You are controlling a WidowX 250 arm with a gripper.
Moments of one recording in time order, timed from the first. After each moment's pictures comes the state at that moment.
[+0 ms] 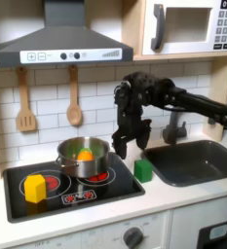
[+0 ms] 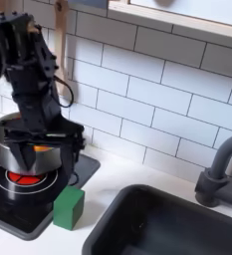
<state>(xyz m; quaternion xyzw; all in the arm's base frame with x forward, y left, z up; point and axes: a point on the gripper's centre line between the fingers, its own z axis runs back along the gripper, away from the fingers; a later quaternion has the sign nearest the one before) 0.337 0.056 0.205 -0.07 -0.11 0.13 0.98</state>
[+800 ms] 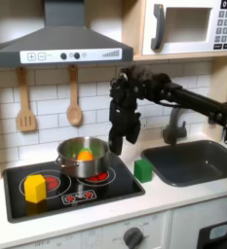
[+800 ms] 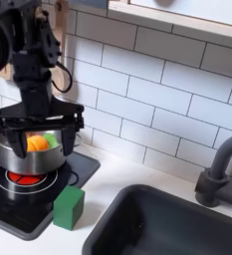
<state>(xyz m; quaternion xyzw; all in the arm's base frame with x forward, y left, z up) 0.347 0.070 0.215 -0.06 -0.11 0.26 0.96</state>
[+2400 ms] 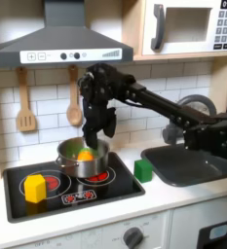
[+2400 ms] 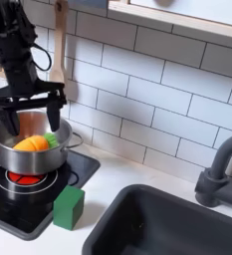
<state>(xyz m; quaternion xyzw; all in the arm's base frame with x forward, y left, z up) 0.388 0.106 0.216 -0.10 -0.11 0.24 0.96</state>
